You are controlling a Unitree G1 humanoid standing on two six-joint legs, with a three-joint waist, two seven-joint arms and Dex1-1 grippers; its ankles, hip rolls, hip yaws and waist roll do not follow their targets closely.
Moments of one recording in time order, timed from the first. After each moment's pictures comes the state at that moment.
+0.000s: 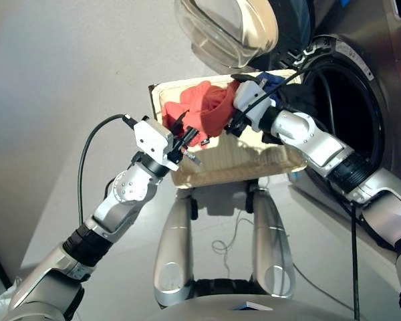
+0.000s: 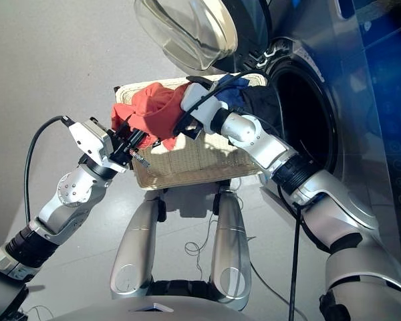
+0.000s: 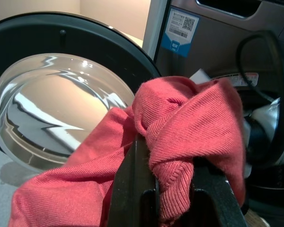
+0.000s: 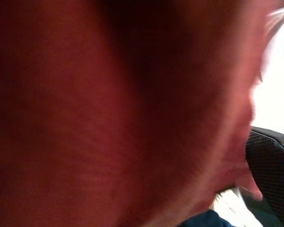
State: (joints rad) left arm -0.37 0.67 -0.51 -0.18 -0.53 -0.39 -0.08; right arm -1.00 -0.61 0.86 0.42 0.42 -0.15 0.20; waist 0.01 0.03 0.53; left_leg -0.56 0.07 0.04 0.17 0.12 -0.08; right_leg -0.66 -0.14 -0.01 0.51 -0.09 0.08
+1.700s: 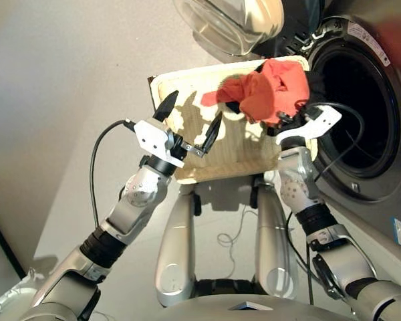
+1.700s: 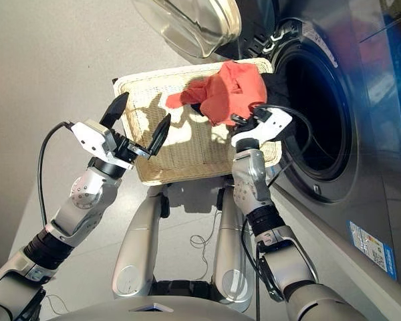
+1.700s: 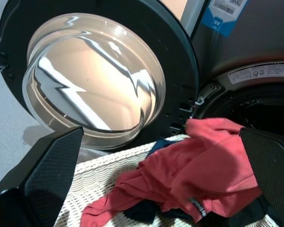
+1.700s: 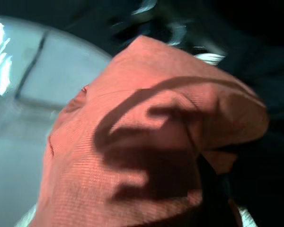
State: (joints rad) left arm -0.32 0.55 -0.50 -0.14 -0.51 -0.39 0.04; right arm -0.55 -0.18 0.12 0.52 1.09 -0.49 -0.01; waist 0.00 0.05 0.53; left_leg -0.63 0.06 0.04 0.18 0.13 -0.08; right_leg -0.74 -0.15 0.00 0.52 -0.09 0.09
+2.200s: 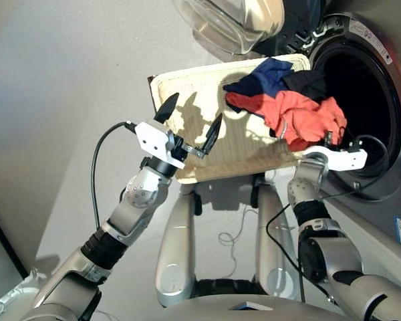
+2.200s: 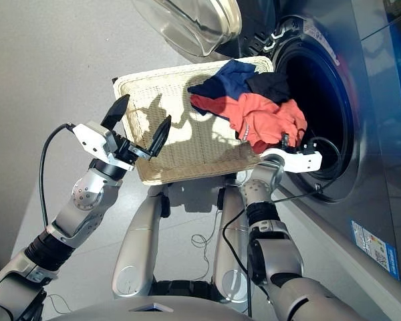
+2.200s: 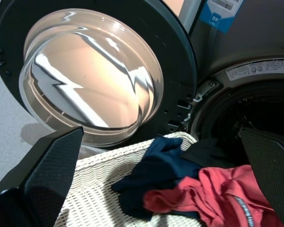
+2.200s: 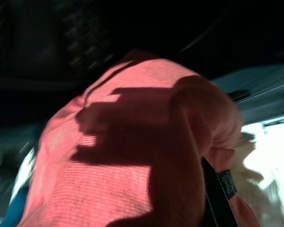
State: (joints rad) left arm -0.33 0.54 -0.51 -0.14 -0.51 -0.39 0.04; right arm -0.68 -0.16 -0.20 0.86 1.40 -0.62 -0.08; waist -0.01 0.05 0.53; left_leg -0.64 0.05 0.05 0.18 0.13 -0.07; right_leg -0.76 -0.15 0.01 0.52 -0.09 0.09
